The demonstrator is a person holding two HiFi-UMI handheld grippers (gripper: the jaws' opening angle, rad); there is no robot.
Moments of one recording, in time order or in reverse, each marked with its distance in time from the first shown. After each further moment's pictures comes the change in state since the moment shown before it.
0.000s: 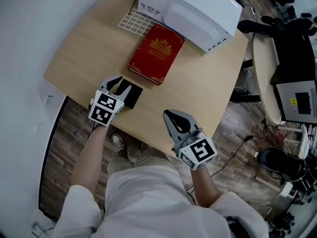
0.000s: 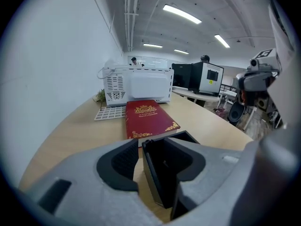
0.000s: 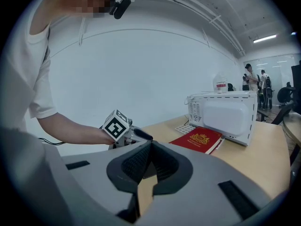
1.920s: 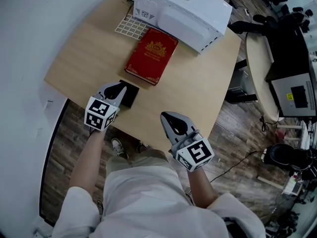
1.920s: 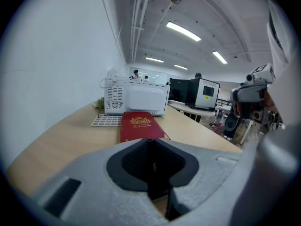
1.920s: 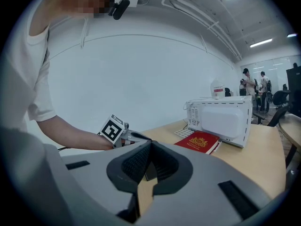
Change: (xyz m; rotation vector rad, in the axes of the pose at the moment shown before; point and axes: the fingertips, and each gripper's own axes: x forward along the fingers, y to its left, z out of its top) left arm -0.027 -0.019 0.015 -0.069 -0.167 -0.048; right arm -0.022 0.016 0.008 -0.003 -0.056 -0.029
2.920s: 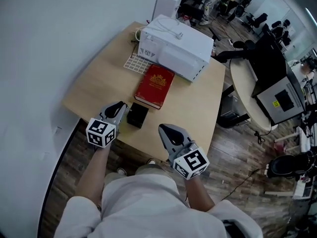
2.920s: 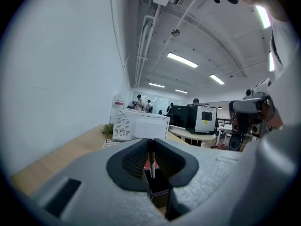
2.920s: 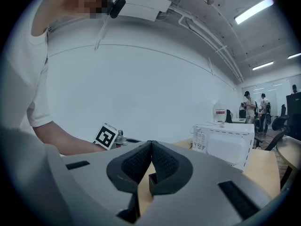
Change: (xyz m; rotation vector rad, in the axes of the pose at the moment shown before) left arm -0.115 0.011 0.063 -0.033 -0.319 0.020; right arm -0.013 0.089 0.075 -0.135 -0.165 -0.056
